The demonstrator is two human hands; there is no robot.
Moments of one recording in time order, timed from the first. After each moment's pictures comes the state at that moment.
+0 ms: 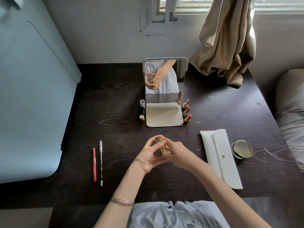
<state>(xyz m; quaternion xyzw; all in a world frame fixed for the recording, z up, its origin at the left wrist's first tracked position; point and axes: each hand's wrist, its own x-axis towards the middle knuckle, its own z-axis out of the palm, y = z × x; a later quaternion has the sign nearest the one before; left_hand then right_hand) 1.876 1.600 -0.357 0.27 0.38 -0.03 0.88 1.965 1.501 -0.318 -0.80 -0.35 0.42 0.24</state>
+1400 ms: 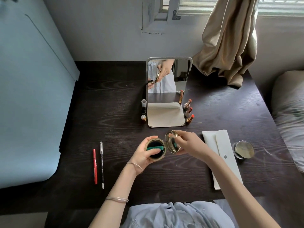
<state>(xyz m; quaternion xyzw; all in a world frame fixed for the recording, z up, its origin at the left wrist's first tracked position) 1.855 1.629 -0.381 0.39 0.32 -0.01 0.86 1.994 1.505 -0.301 -0.82 -0.27 0.41 0.31</state>
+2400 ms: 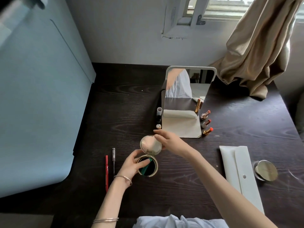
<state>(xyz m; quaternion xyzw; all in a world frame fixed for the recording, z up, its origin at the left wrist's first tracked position) 1.808 1.686 -0.385 0.44 0.43 0.01 0.79 1.982 1.615 -0.333 -0.75 -0.30 0.50 0.32</state>
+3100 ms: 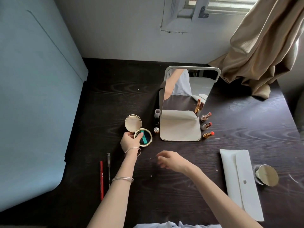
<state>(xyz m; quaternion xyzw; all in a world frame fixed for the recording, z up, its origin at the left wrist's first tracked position) 1.903 1.742 -0.427 0.54 0.67 0.10 0.50 1.983 1.593 -0.385 -0.75 -0.23 0.59 0.20</state>
